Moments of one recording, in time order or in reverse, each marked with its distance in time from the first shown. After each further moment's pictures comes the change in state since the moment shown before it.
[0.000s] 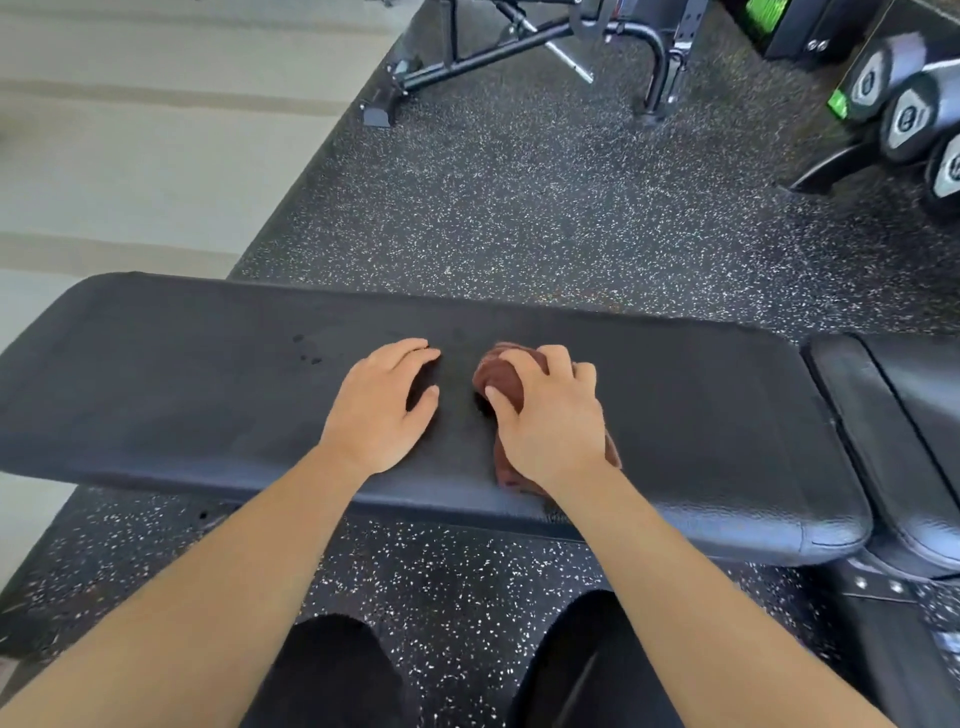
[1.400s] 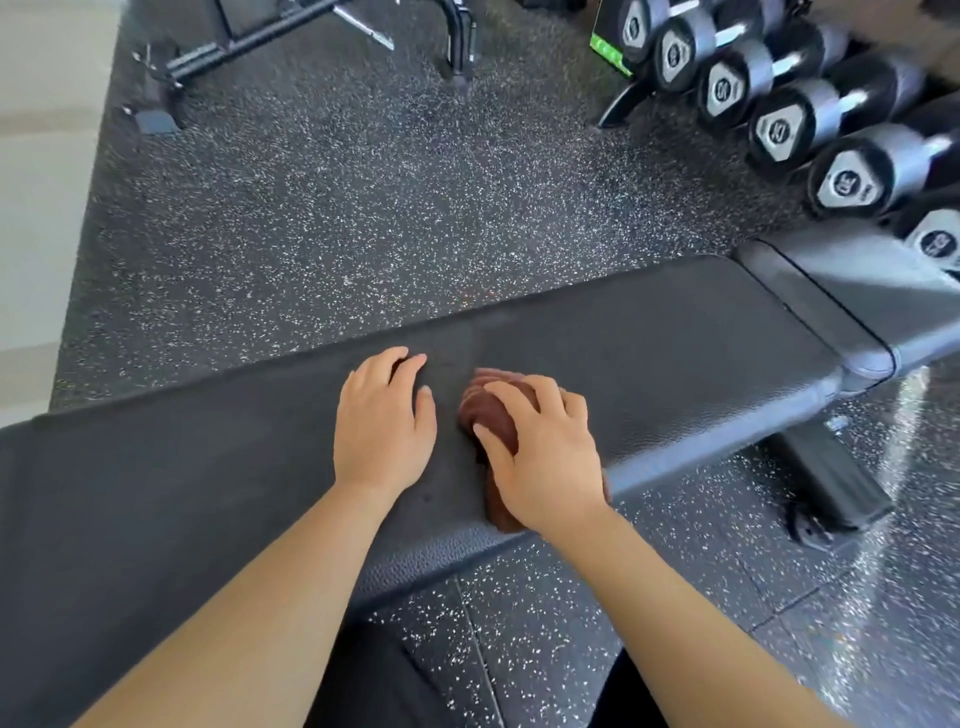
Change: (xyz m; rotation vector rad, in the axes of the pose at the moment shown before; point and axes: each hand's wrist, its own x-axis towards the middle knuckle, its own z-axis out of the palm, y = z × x) left_hand 0.039 -0.105 -0.027 -0.174 -0.038 0.205; right_hand -0.015 -0.143 0.055 -0.025 0.173 0.375
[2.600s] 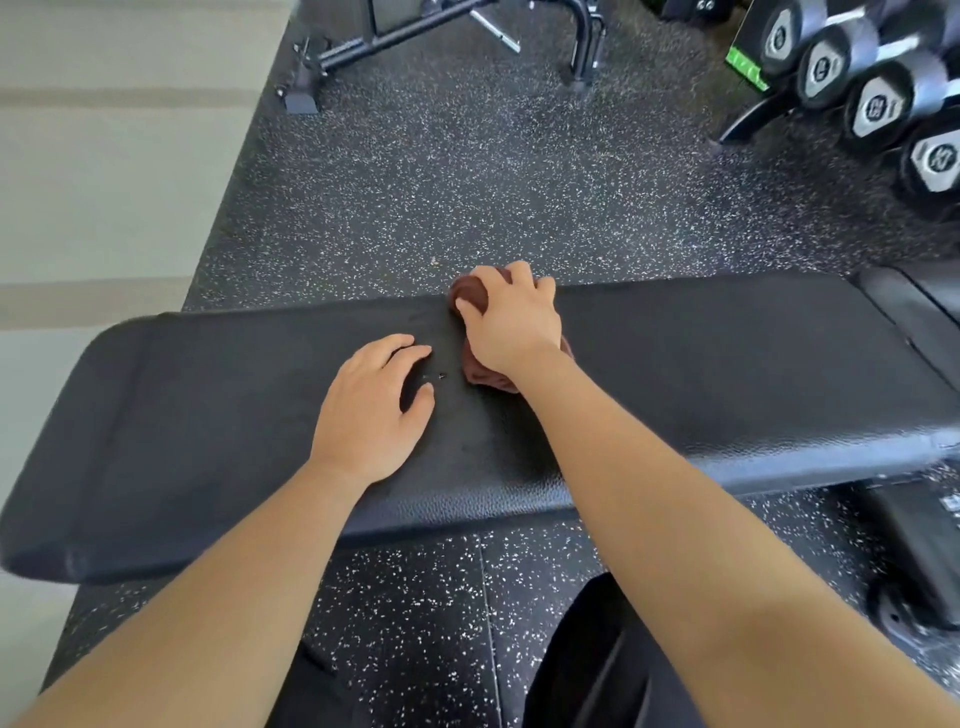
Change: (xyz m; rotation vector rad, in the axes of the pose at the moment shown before) left_hand -0.052 -0.031 -0.030 0.074 0.026 -0.076; right_hand 0.105 -0.056 0.027 -0.024 -0.190 -0.148
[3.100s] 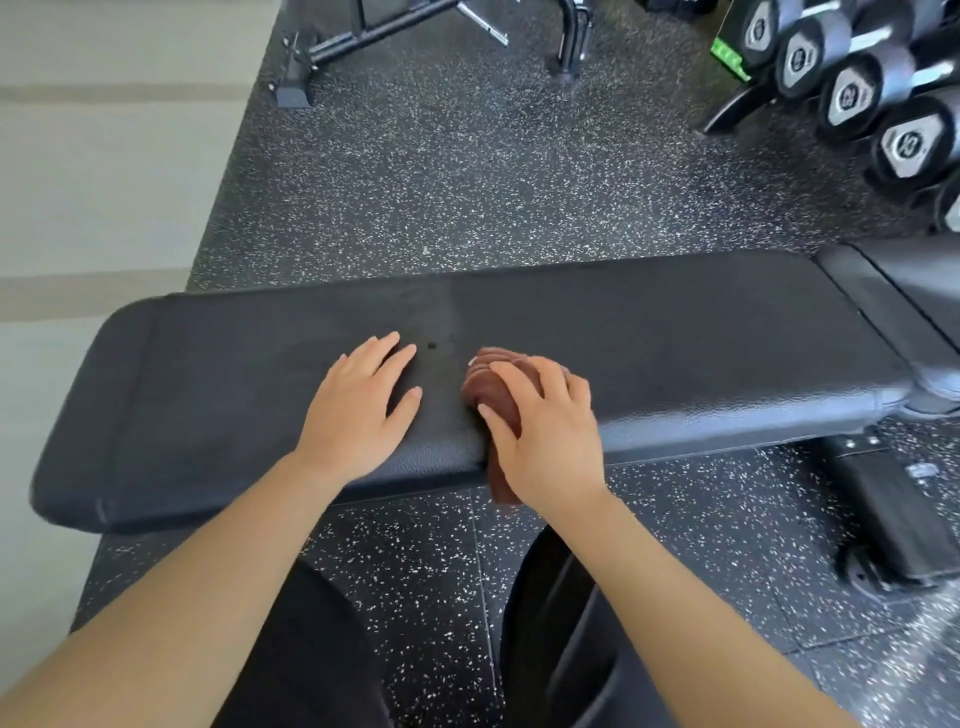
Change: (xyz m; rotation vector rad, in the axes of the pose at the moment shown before) left_hand -0.034 0.002 -0.008 0.101 -0.159 0.009; right_hand -0.160 0.033 0.001 0.064 0.160 -0.068
